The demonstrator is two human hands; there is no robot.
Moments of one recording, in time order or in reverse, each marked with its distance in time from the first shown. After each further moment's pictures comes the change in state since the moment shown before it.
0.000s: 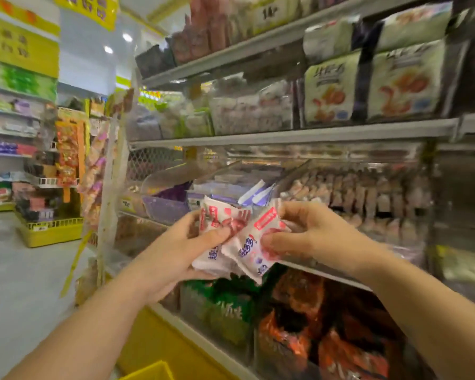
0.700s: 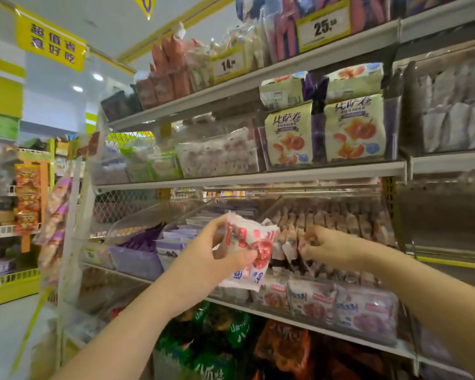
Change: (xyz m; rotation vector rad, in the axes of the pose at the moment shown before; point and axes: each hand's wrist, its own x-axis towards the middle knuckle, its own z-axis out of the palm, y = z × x) left_hand 0.076 0.041 0.050 0.332 -0.139 0.295; right_hand 0.041 0.053 -0.116 -0.774 0.151 0.557
